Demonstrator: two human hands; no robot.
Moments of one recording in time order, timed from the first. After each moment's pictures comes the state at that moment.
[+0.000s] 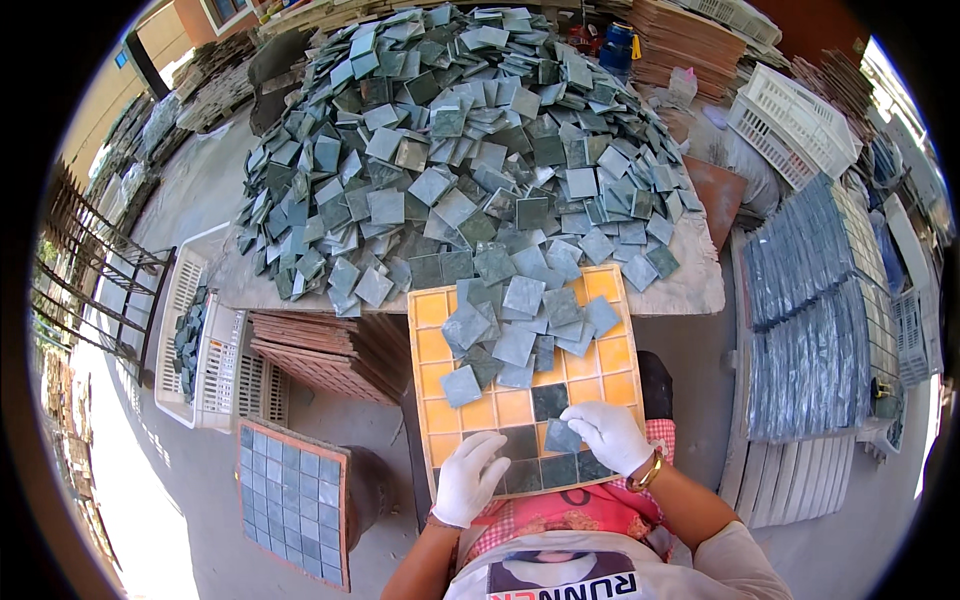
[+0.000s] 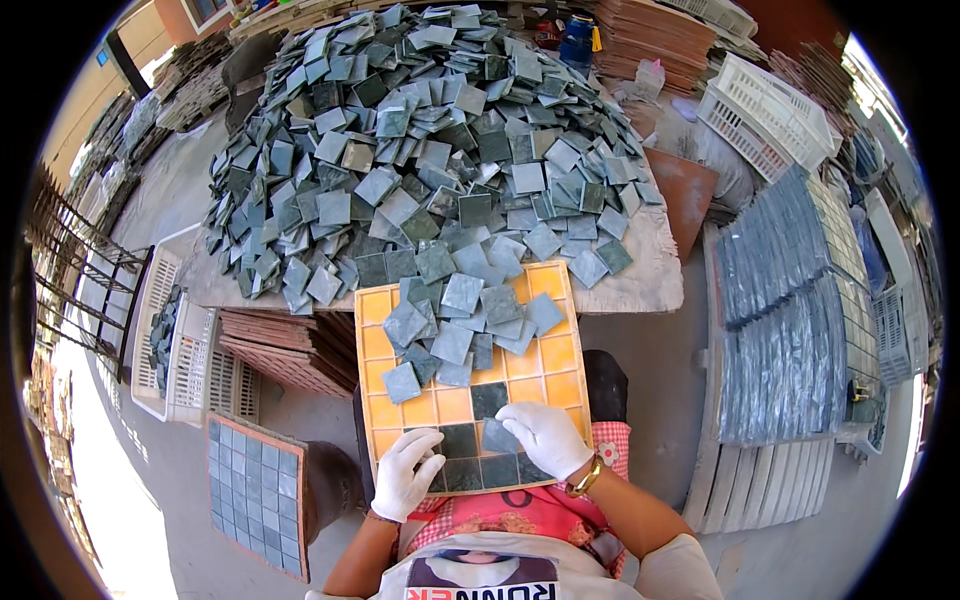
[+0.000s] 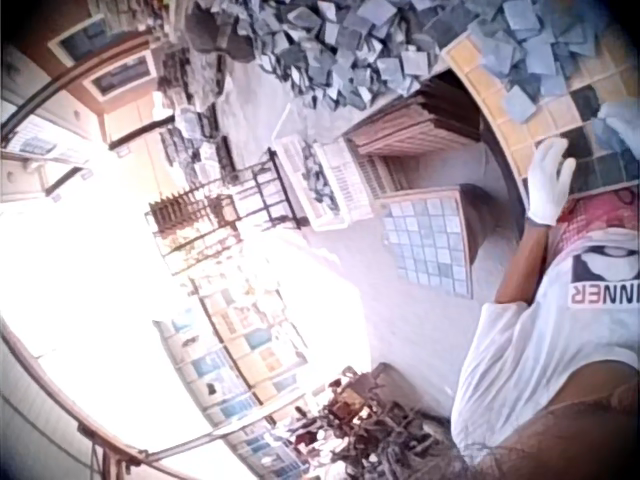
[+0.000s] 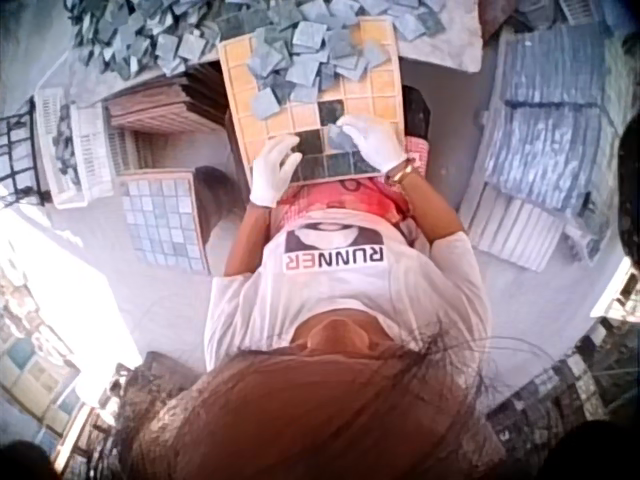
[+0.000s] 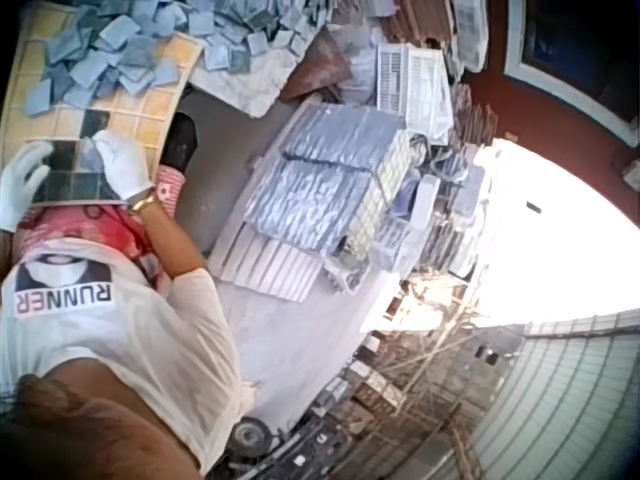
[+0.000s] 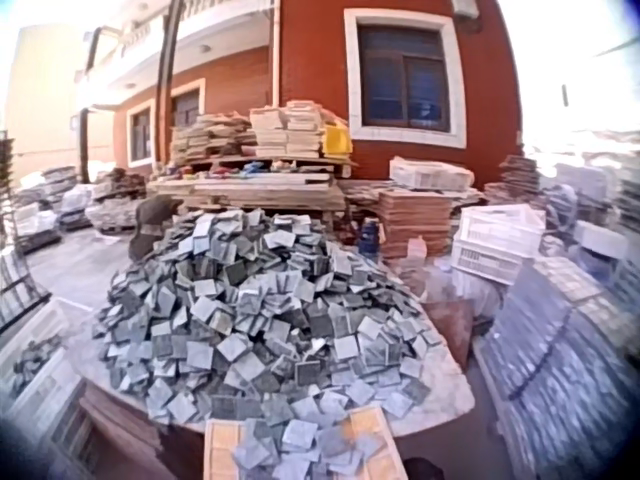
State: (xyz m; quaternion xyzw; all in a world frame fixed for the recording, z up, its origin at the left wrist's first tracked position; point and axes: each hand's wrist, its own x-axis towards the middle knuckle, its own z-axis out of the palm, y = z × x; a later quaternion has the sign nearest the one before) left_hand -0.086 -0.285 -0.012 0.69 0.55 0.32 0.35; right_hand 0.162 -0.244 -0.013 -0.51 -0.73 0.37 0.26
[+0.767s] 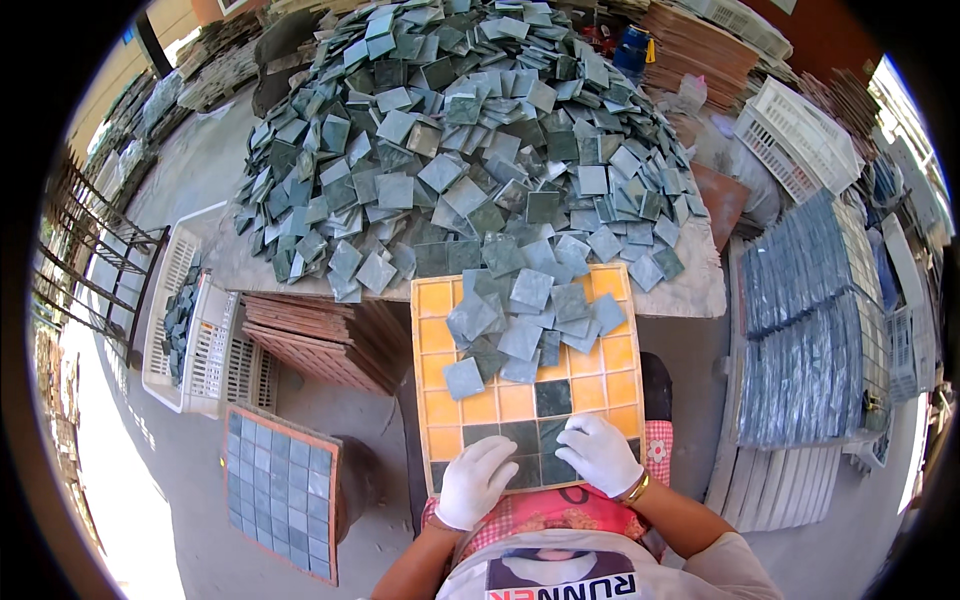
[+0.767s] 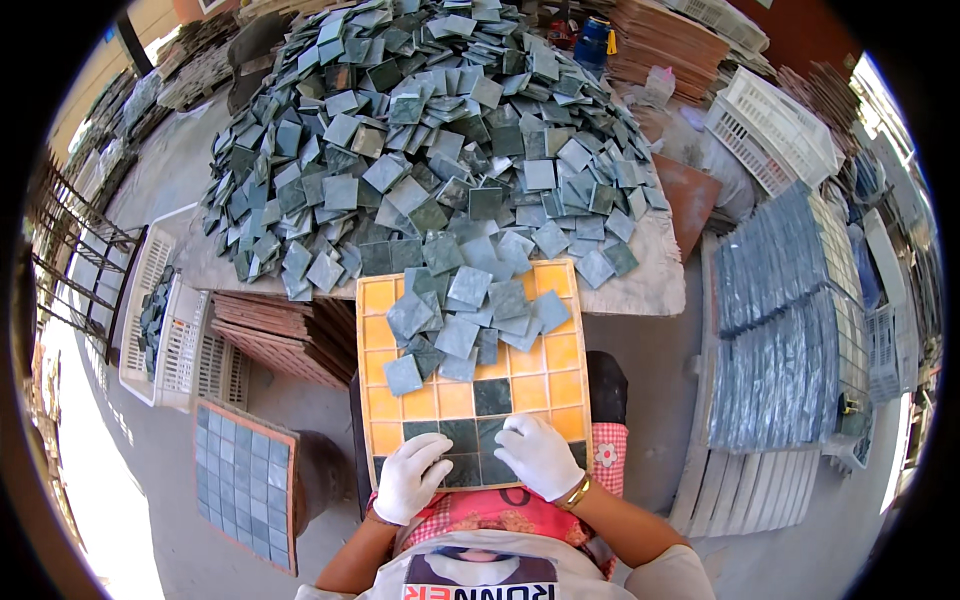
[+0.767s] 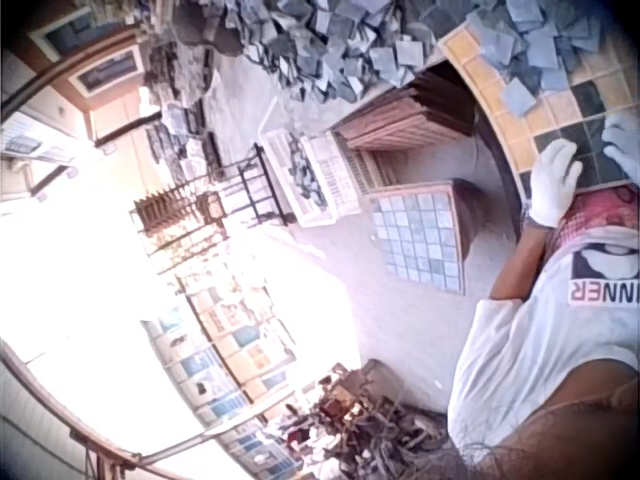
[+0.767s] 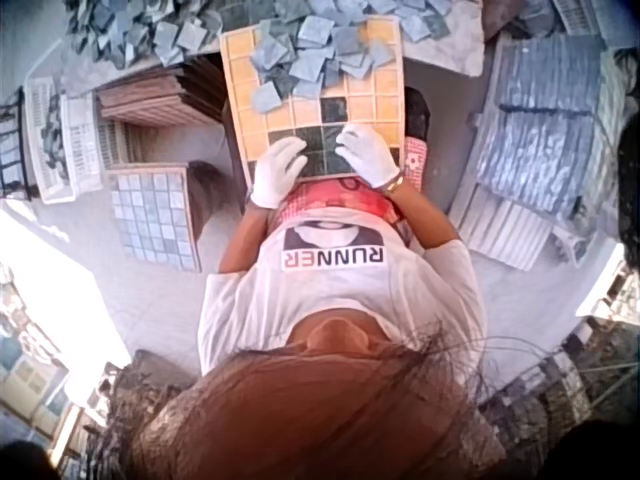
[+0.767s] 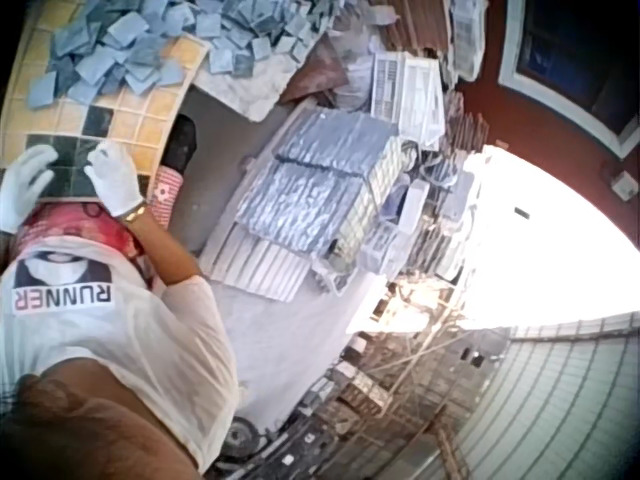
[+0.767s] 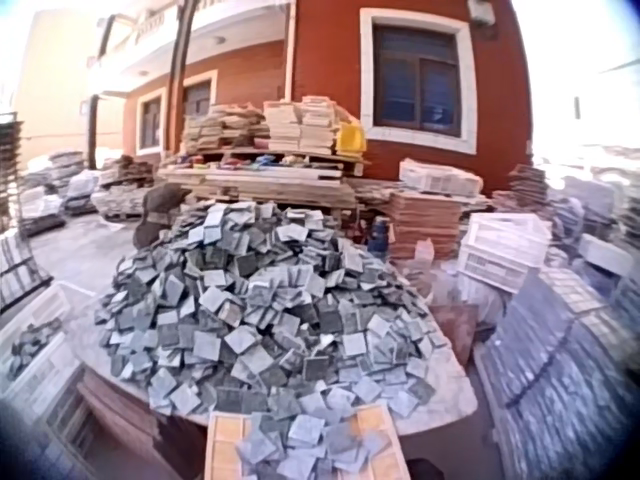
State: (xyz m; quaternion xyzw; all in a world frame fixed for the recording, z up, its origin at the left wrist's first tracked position) left_hand -0.083 -0.294 -0.022 0.74 0.50 0.34 0.30; right_hand 0.153 -0.272 -0.024 -0.48 -0.81 0.26 0.21
